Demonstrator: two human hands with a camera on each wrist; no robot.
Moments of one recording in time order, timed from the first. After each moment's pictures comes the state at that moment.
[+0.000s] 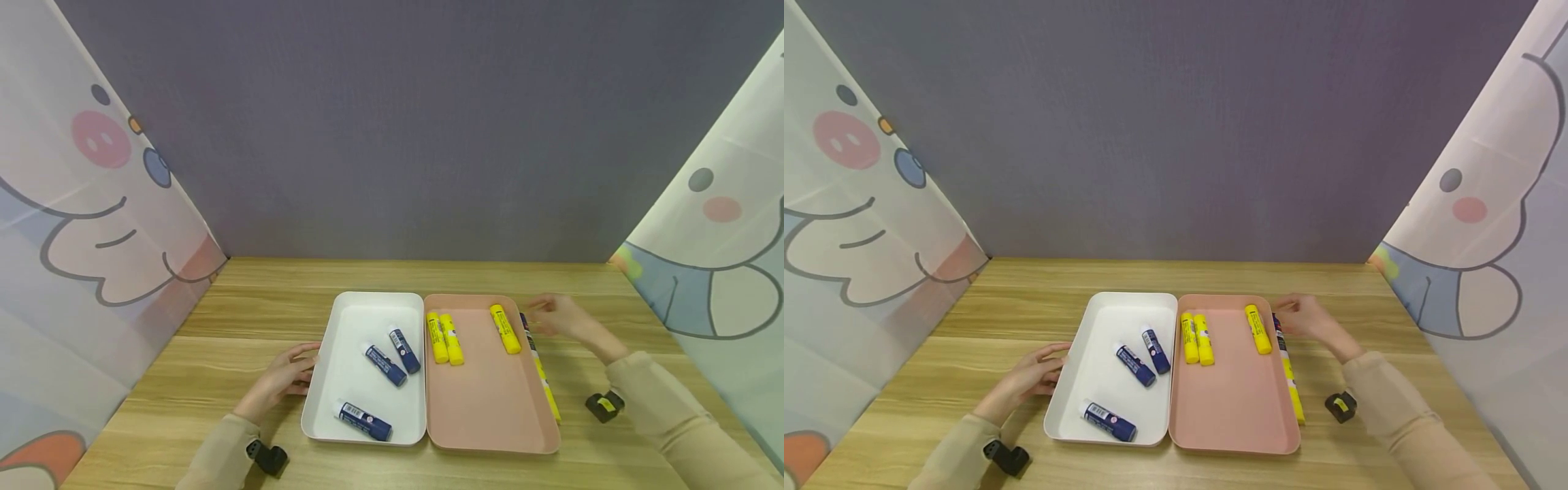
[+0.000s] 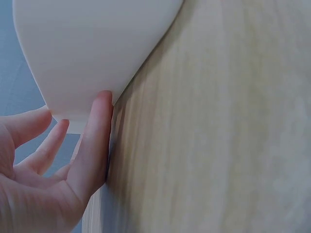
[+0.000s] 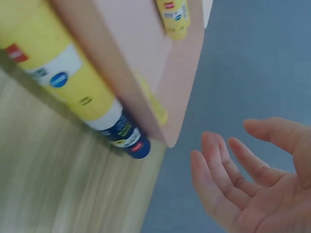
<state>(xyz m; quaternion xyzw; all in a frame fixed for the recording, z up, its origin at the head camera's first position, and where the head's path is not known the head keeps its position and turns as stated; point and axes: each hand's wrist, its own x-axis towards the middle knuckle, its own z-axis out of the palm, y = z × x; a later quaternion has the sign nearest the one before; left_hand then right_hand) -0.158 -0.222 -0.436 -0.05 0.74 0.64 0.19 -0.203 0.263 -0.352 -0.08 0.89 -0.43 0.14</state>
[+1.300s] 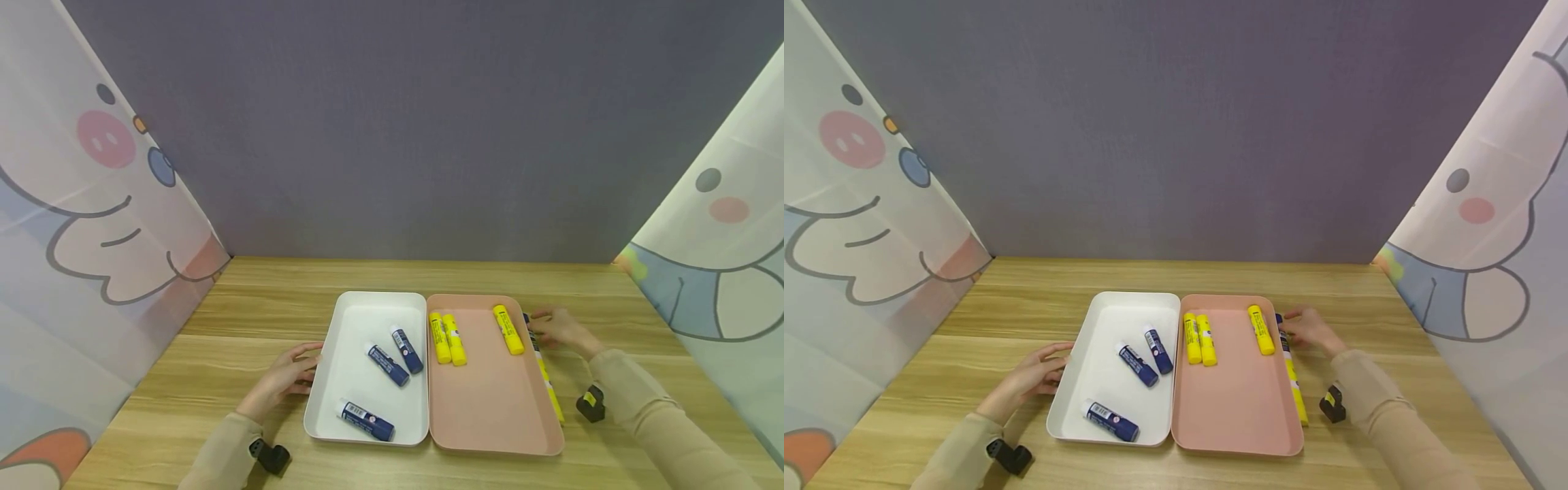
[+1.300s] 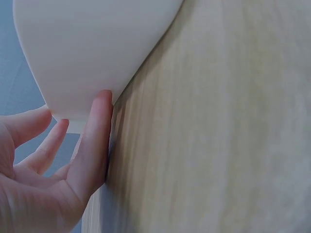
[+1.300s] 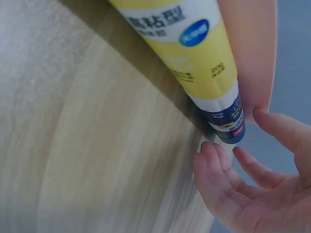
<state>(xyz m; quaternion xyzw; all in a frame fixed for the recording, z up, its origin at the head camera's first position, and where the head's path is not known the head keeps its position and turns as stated) -0.158 -0.221 -0.436 -0.05 0.73 0.65 0.19 -0.226 0.280 -0.407 0.00 0.89 -0.42 0.18</state>
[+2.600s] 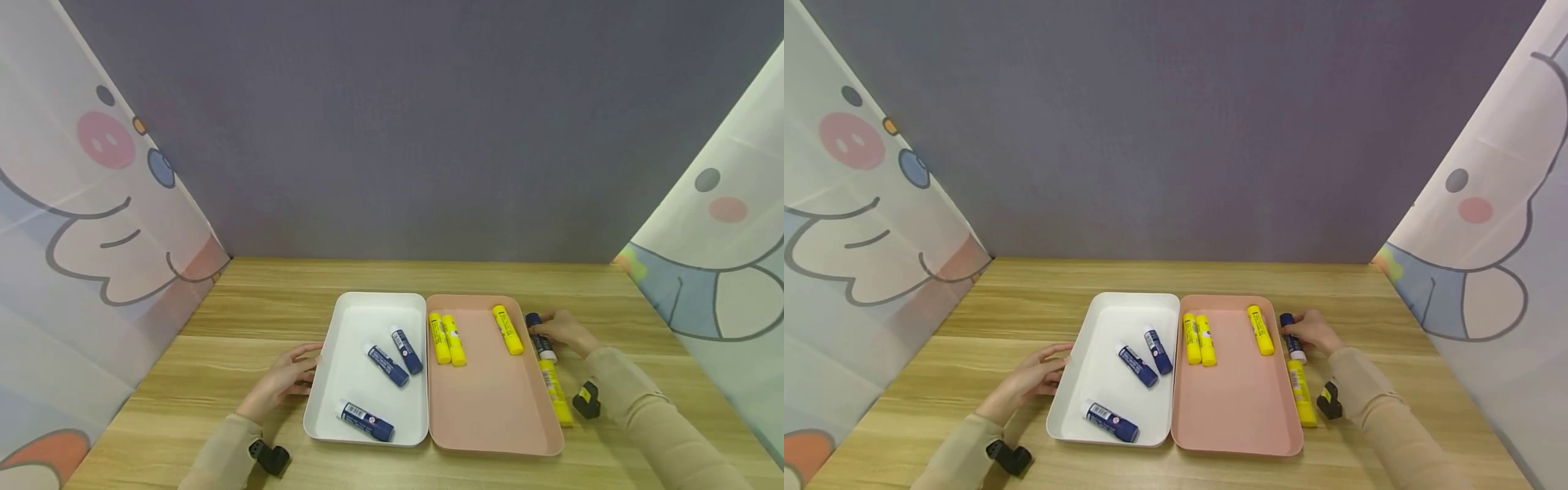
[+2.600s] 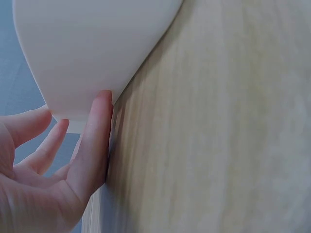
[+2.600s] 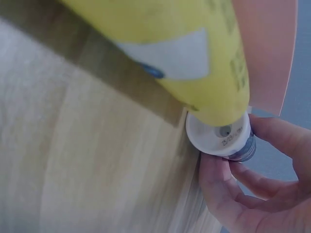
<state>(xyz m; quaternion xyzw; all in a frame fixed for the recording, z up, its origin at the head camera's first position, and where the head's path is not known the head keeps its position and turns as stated) -0.157 -0.221 -0.435 -0.05 0.73 0.65 0.19 -0.232 0.286 -0.415 0.06 0.90 -0.40 0.19</state>
